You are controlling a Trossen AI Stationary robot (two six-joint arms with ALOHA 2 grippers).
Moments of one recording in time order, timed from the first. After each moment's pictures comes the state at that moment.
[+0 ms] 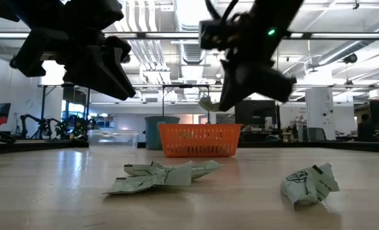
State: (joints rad) left arm -0.37 1.36 0.71 -0.11 -0.40 0.08; right arm 0.32 1.94 1.38 -0.77 0.69 0.09
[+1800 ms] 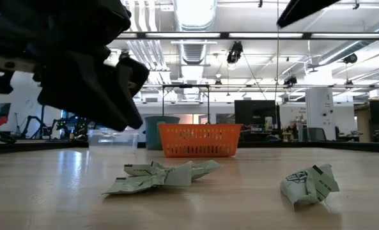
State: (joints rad) left arm -0.44 1.64 0.74 0.23 -0.12 0.04; right arm 0.60 1.40 1.07 -0.61 0.60 0.30
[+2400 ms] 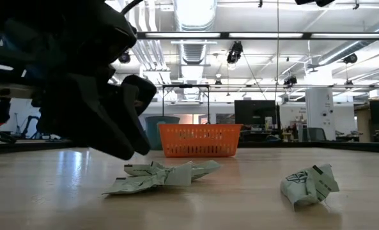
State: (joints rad) left arm -0.45 1.78 0.74 0.41 -0.09 0.03; right arm 0.69 1.26 0.94 -0.45 0.66 0.29
